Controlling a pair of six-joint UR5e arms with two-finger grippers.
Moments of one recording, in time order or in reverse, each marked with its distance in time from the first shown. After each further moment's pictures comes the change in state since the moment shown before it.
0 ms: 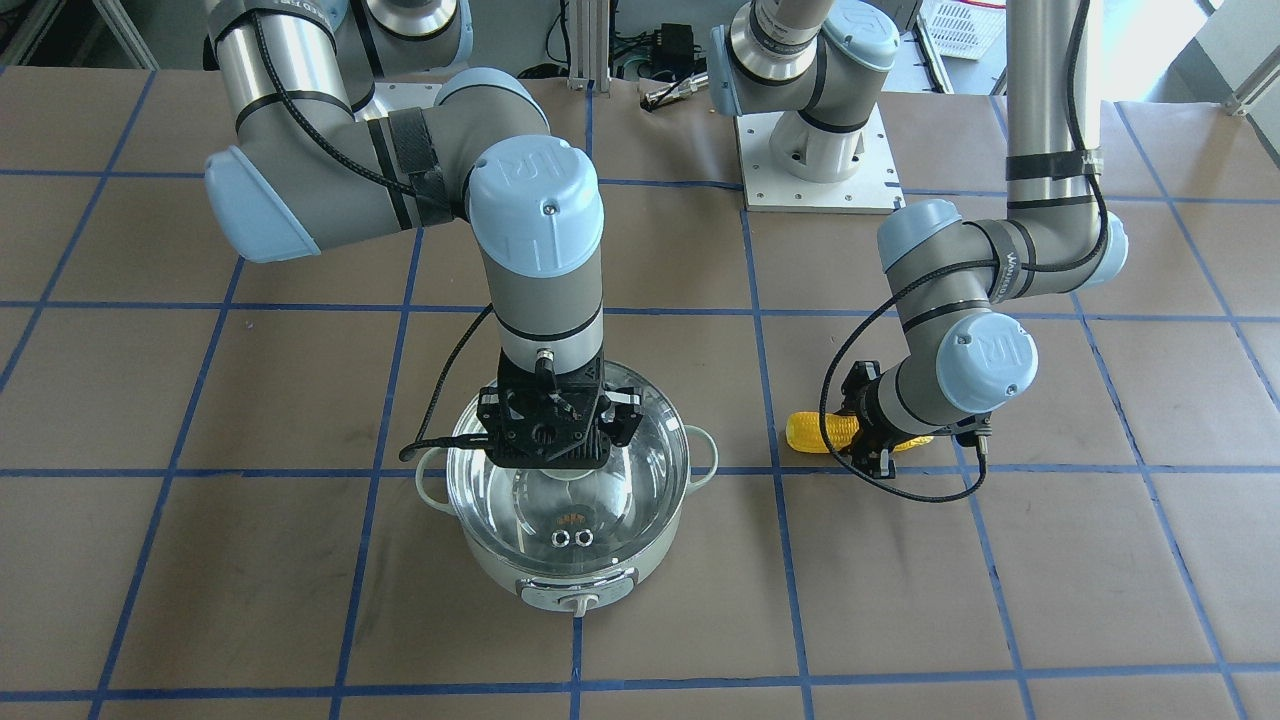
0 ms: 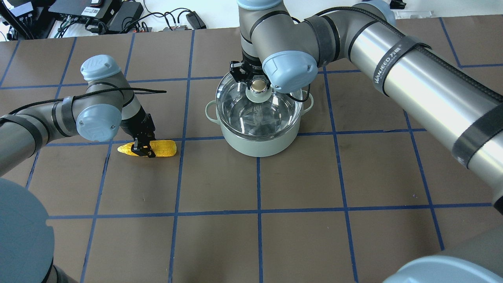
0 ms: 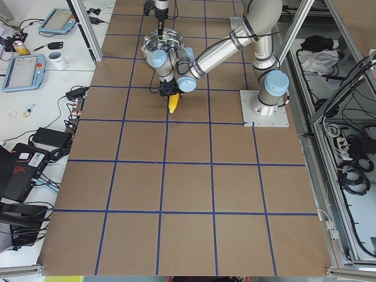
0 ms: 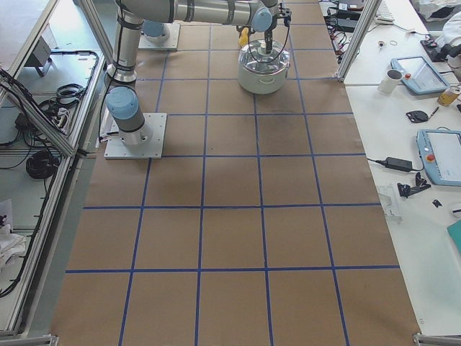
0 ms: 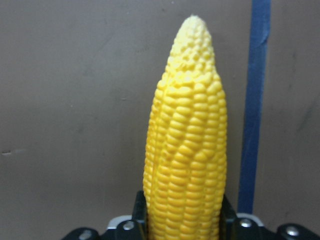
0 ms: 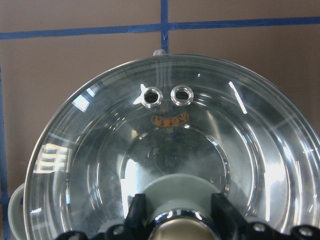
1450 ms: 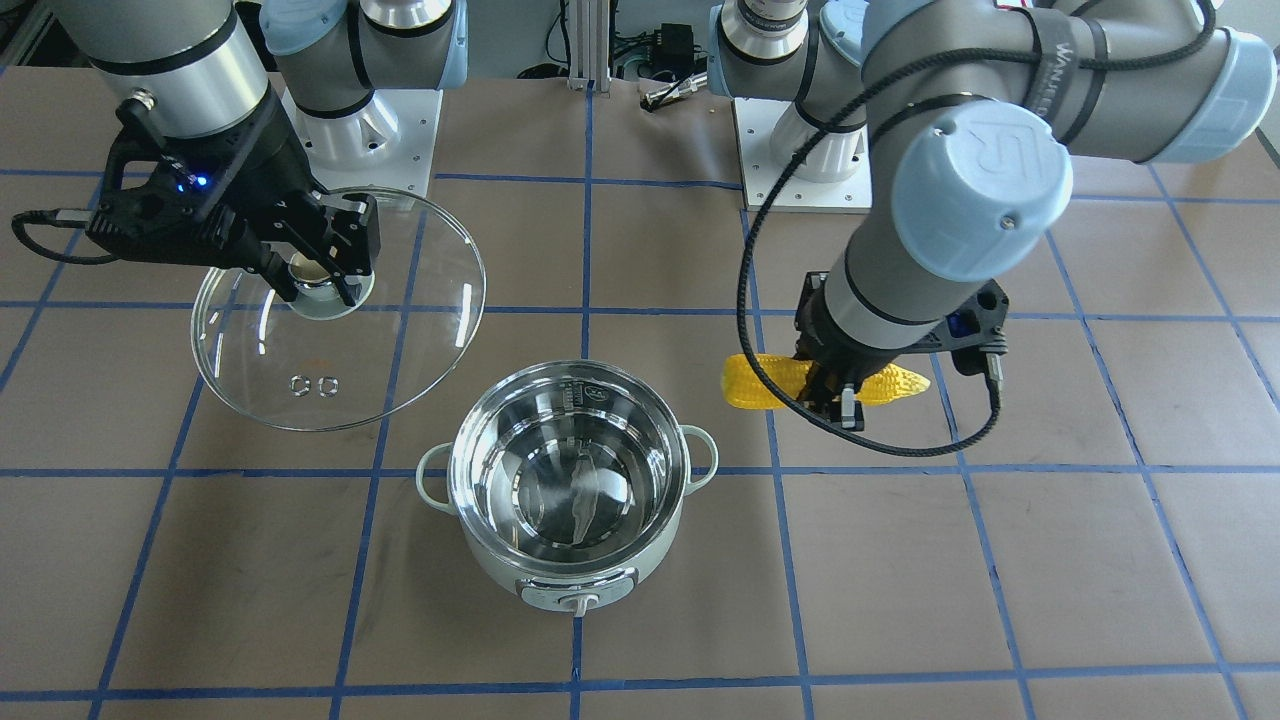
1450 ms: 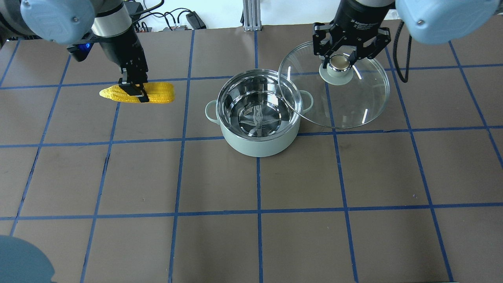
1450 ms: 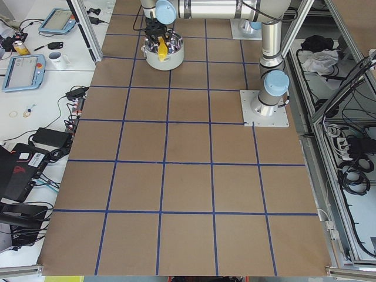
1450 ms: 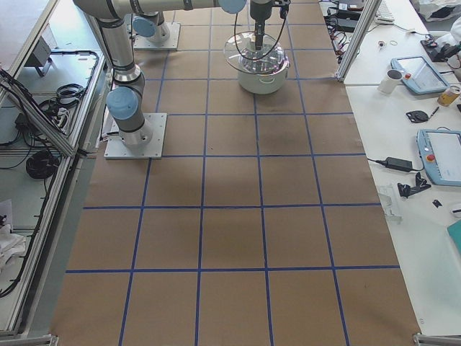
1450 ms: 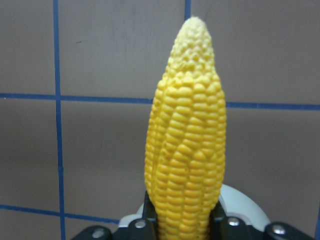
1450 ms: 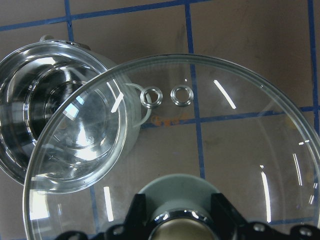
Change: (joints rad) left arm -0.251 0.062 0.585 -0.591 0.002 -0.264; right arm -0.307 -0.355 0.028 0.416 0.069 -0.233
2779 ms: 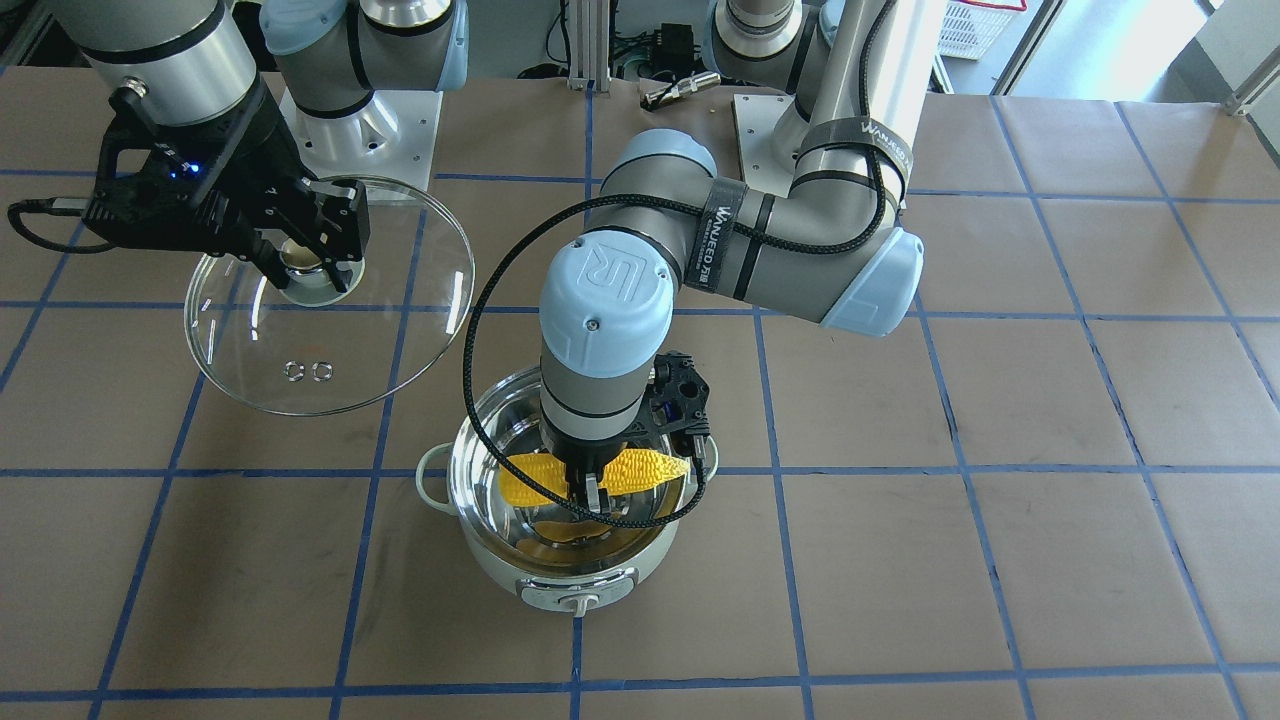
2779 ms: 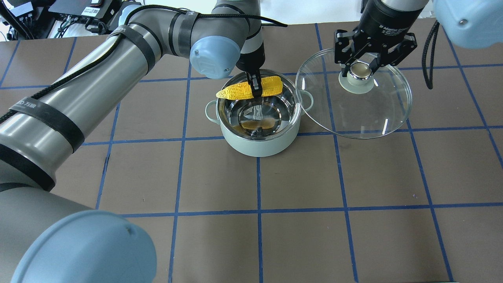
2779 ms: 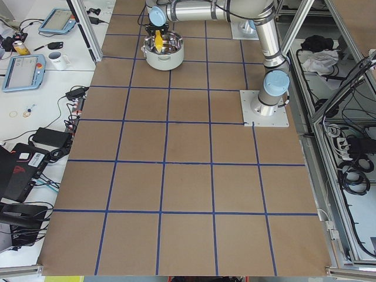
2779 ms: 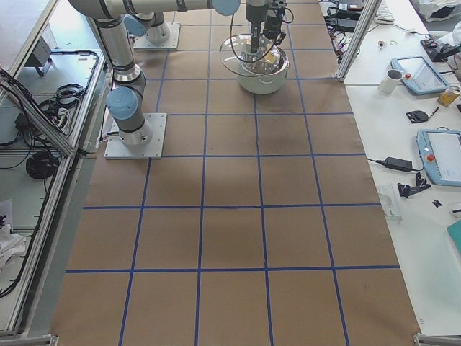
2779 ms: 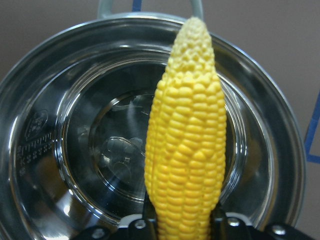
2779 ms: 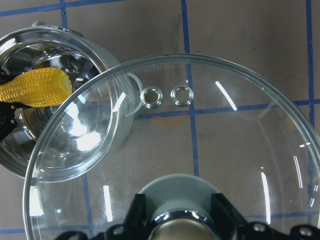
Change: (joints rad) left arm -0.255 -0.235 0.037 0.379 -0.074 -0.384; right arm -0.016 -0.032 0.040 0.006 0.000 -0.042
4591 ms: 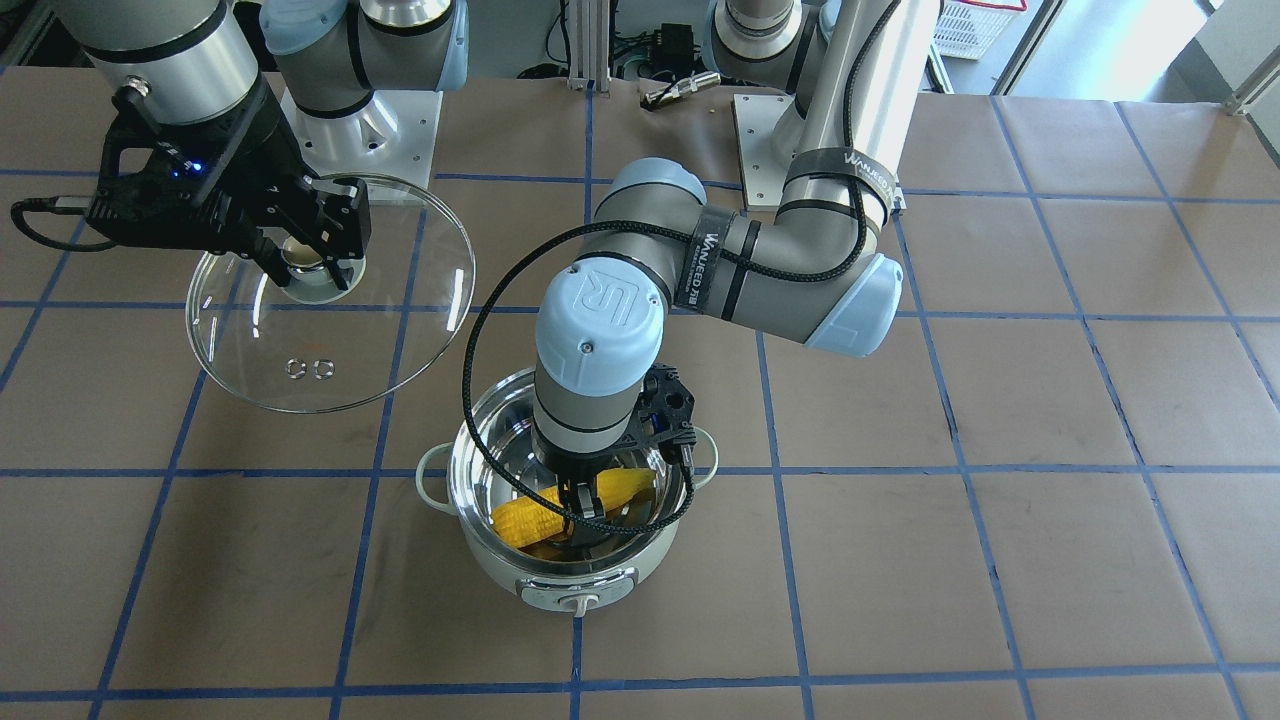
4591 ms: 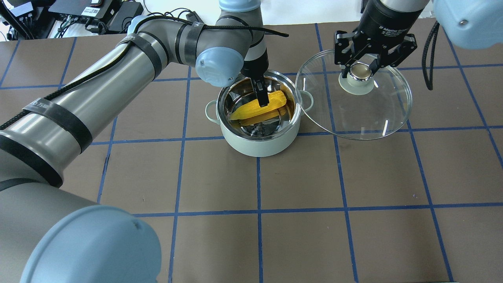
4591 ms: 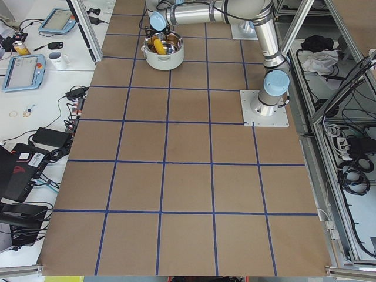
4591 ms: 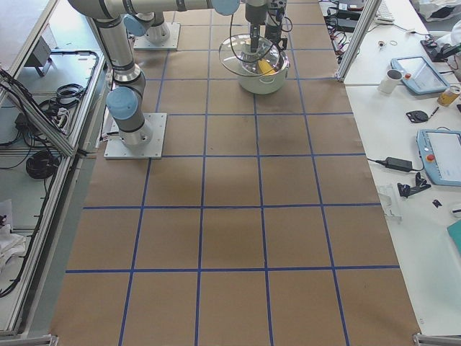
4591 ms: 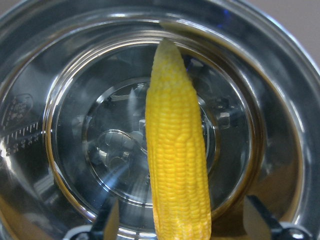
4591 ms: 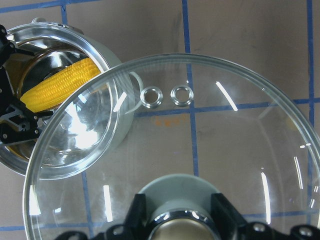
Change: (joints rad) left arm -0.005 -0.016 -0.028 0.055 -0.025 -0.043; right arm 0.001 -0.002 0.002 0.006 0.000 0.001
